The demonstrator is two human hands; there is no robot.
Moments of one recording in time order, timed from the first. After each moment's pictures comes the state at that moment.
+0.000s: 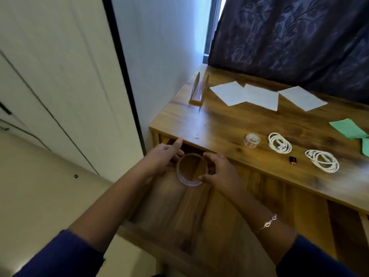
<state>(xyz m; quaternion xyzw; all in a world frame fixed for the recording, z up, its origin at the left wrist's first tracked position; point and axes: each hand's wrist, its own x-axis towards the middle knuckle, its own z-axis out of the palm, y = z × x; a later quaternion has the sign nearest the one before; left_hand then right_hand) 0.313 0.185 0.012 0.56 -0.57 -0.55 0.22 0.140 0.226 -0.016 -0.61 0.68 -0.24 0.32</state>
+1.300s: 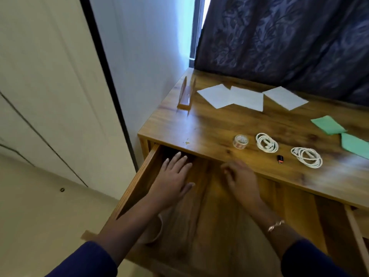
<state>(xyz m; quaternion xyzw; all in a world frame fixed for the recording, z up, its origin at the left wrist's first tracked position) 0.287 0.198 -0.059 0.43 -0.90 -0.08 0.08 0.074 0.244 -0.049 -0.66 0.71 -0.26 0.07</state>
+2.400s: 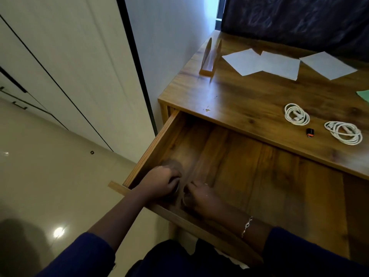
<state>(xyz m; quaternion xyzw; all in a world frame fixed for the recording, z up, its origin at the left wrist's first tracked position) 0.350 0.252 -0.087 0.49 -0.83 -0.26 -0.02 0.189 0.298 -0.111 -0.79 0.55 0.04 0.29</state>
